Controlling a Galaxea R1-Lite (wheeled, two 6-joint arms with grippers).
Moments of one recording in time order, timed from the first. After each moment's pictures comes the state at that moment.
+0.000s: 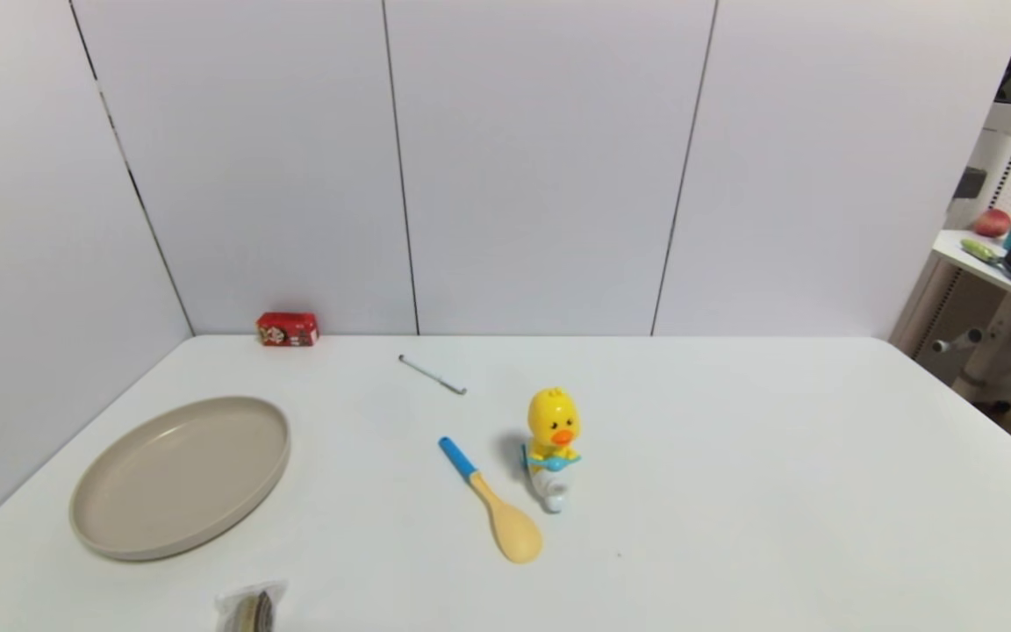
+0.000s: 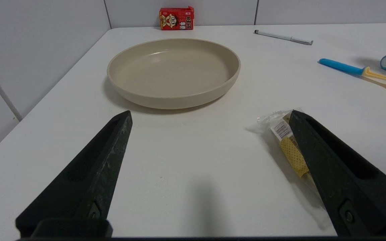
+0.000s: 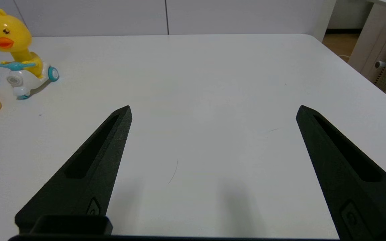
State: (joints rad) left arm 0.01 0.00 0.00 0.00 -0.01 0.00; right arm 0.00 0.00 0.00 0.00 0.00 0.01
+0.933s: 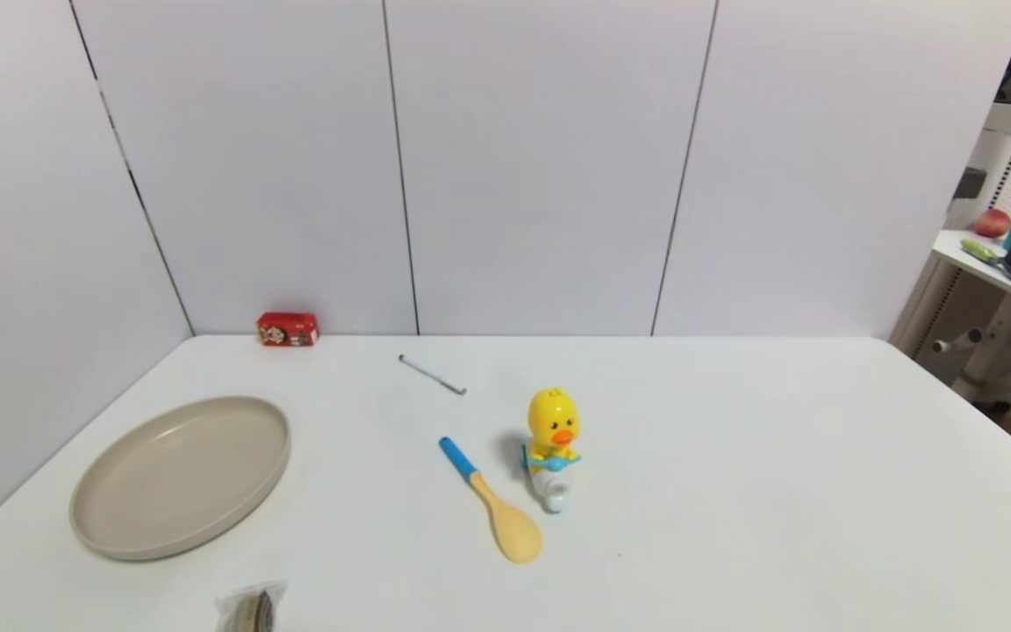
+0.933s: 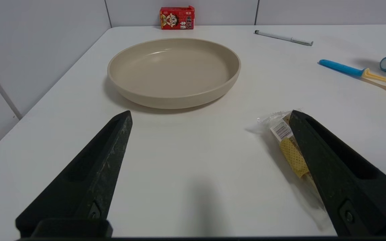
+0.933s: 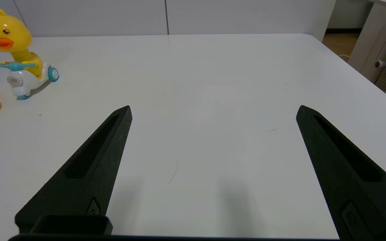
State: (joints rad) left arm 0.01 0.03 -0.02 0.00 0.00 -0.01; right arm 0.00 0.00 0.00 0.00 0.00 0.01
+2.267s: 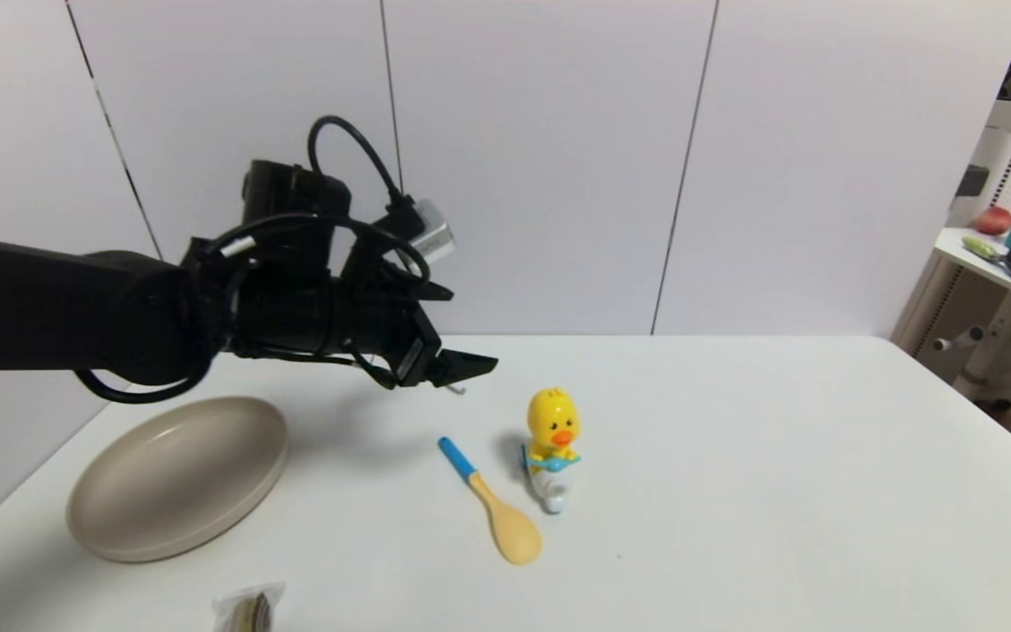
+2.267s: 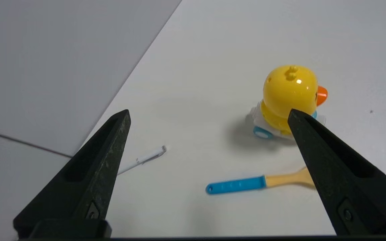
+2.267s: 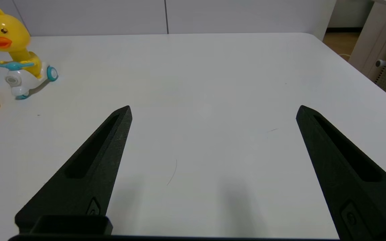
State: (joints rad) left arm -0.46 1.82 -1.21 -0.18 -0.43 0.47; right arm 0.00 0.00 0.00 0.00 0.00 0.01
